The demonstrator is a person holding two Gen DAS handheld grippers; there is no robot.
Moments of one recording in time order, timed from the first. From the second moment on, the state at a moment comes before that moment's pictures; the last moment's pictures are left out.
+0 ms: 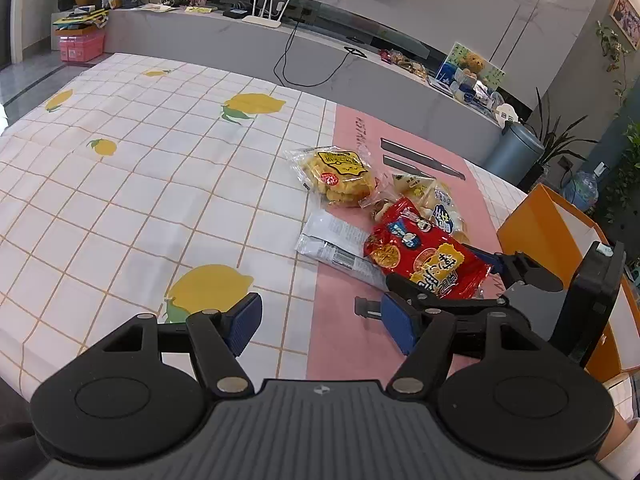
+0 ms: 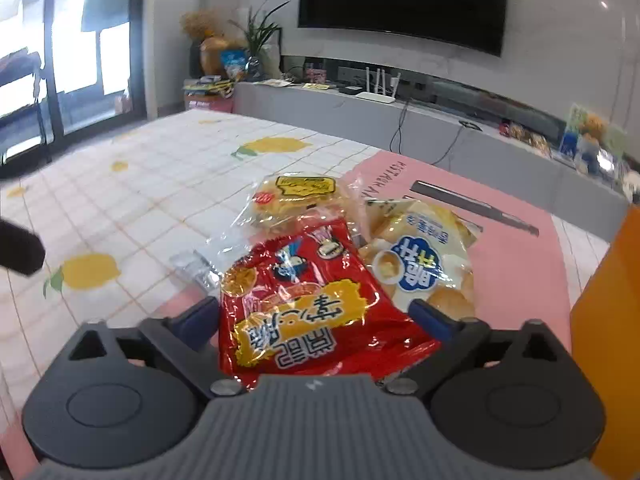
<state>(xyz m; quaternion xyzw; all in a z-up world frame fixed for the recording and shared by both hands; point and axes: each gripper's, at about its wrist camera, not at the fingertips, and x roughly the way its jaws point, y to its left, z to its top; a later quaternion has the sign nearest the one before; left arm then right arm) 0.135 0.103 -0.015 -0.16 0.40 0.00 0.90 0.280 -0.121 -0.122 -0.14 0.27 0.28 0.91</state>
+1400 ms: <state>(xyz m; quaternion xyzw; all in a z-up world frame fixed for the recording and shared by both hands) 0.127 0.094 -0.002 -0.16 0.38 -0.02 0.91 0.209 -0.194 -0.087 0.07 0.36 0.17 0.92</state>
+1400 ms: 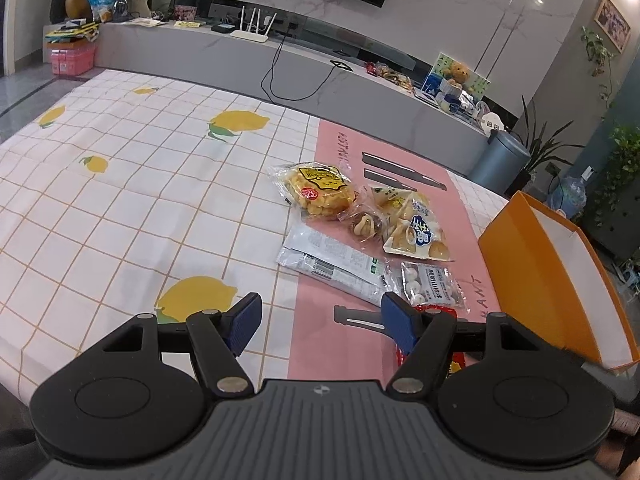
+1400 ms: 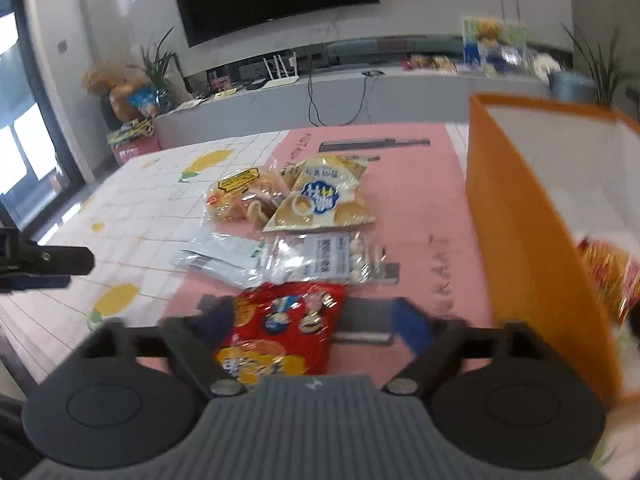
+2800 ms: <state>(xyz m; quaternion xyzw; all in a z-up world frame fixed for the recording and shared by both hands) 0.130 0.066 -0.015 -0.12 0.40 -0.04 0.91 0.192 -0.149 -0.112 0.00 0.30 0.08 0.95</state>
